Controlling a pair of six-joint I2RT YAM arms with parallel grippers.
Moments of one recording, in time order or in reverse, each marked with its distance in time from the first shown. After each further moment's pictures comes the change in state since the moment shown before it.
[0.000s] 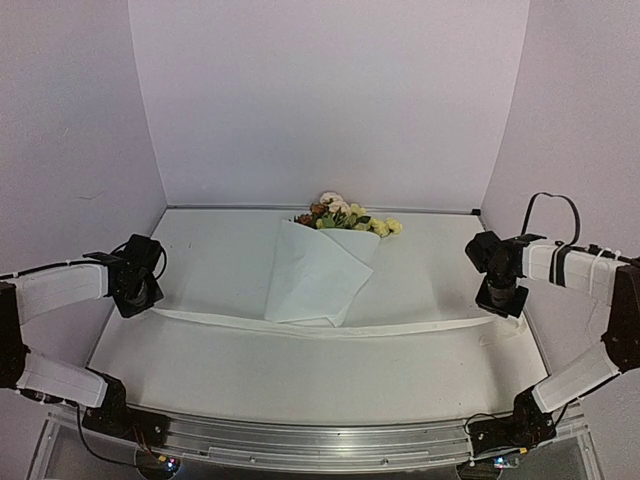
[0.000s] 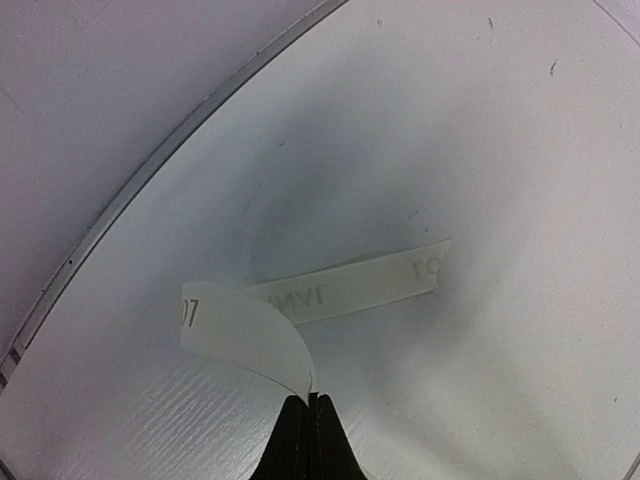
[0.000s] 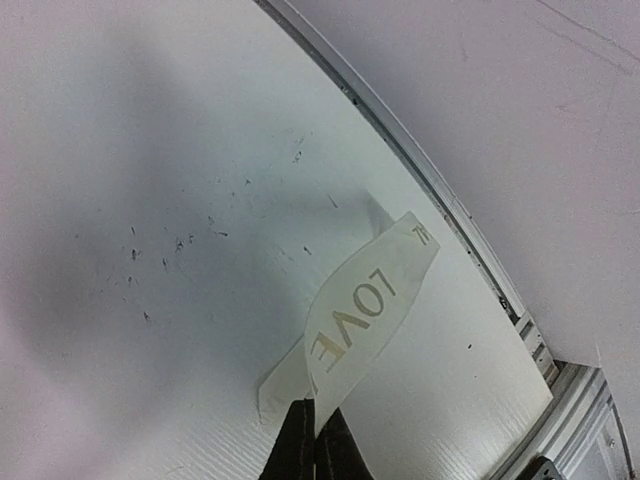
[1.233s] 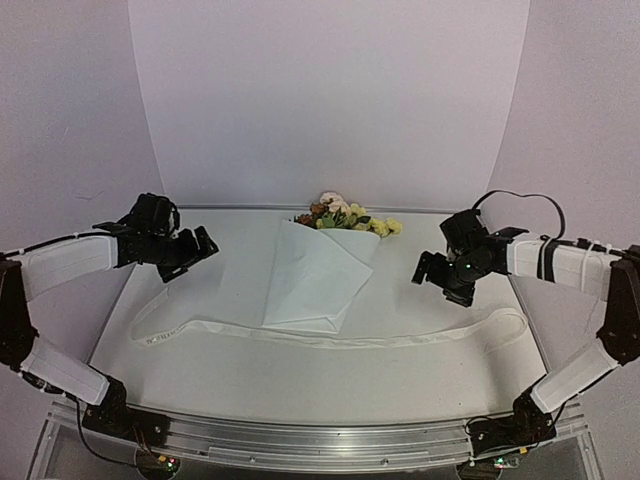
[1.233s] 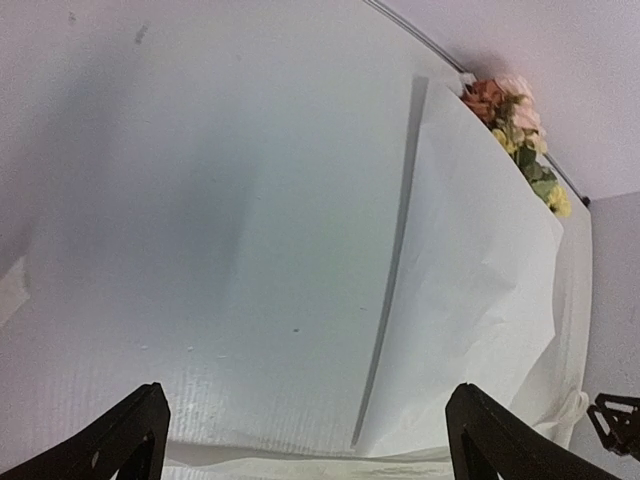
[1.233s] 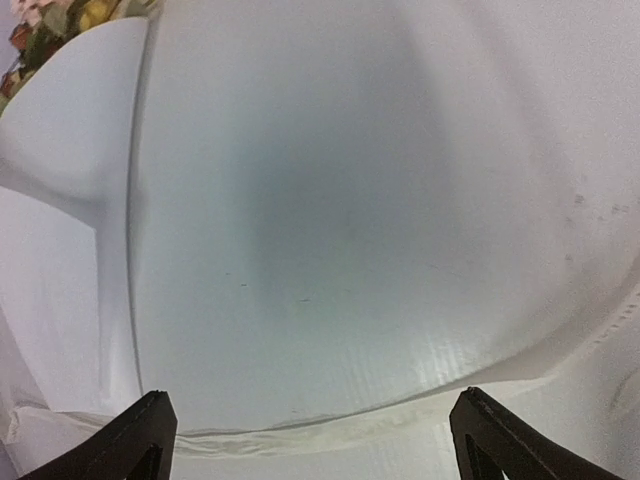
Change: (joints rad) left arm -0.050 0.089 0.234 0.198 0.548 0.128; right arm 0.154 0.033 0.081 0.340 -0.483 -0.108
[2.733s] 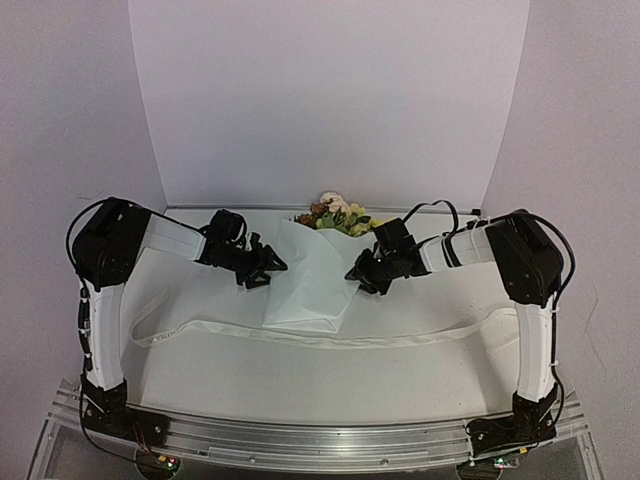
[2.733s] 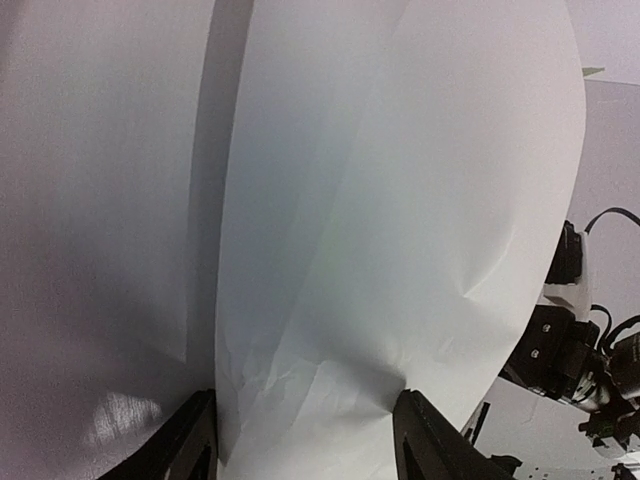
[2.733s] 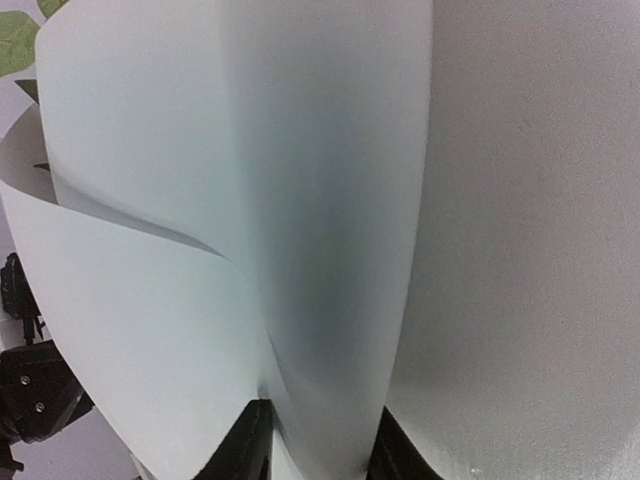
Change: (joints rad) left arm -0.128 0.789 0.371 0.384 0.498 -0.139; right arm 0.113 0.675 0.348 0.551 -0.311 0.246
